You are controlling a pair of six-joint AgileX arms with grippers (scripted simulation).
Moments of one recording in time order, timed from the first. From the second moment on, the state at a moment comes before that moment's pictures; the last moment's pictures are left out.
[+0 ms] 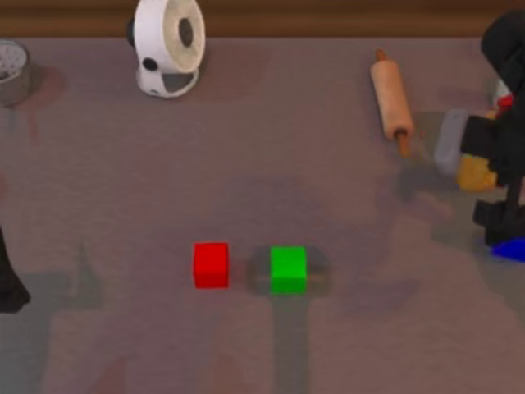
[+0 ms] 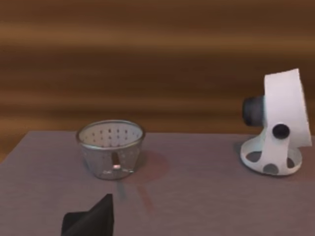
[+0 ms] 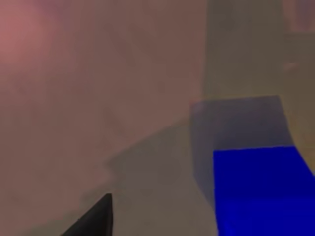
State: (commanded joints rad) left arm 0.02 0.00 0.00 0.00 0.00 0.00; right arm 0.17 2.01 1.48 -1.08 0.01 -1.00
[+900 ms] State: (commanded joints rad) left arm 0.02 0.00 0.00 0.00 0.00 0.00; right arm 0.08 1.99 1.35 -0.93 0.00 -1.20
